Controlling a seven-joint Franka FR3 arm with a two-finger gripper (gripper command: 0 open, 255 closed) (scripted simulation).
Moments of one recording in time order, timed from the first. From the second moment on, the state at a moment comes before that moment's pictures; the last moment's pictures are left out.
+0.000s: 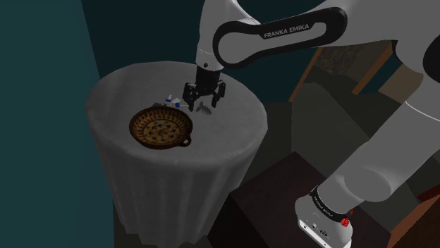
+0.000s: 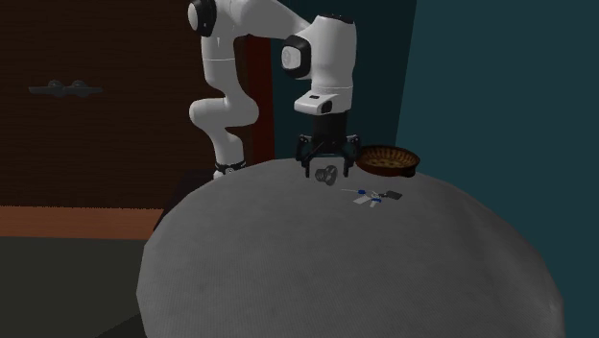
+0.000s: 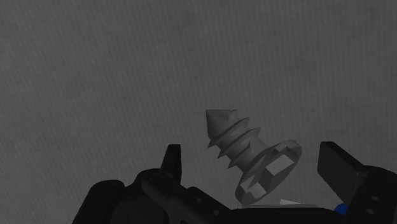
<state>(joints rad) 0.07 0.06 0.46 -2.00 -0.03 2.03 0.65</state>
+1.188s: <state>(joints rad) 0.07 0.05 0.46 -1.95 -0.02 1.97 0.65</state>
